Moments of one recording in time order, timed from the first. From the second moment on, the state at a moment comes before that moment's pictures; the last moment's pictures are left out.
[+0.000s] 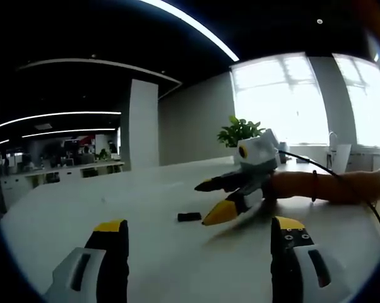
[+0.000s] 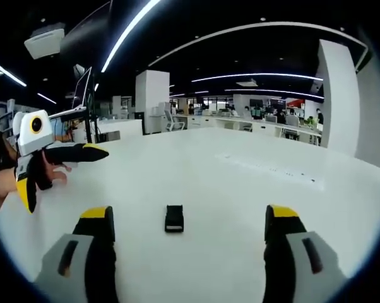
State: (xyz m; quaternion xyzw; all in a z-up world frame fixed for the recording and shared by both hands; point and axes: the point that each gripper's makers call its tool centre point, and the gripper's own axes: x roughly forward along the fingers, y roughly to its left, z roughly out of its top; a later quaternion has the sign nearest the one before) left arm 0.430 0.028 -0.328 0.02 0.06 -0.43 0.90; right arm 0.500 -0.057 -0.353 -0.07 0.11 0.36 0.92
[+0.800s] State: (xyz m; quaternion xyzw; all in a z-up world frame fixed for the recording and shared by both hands) left arm 0.437 0.033 -0.328 0.02 0.06 -0.42 0.90; right arm 0.526 -0.068 -0.345 -0.06 0.11 0.36 0.92
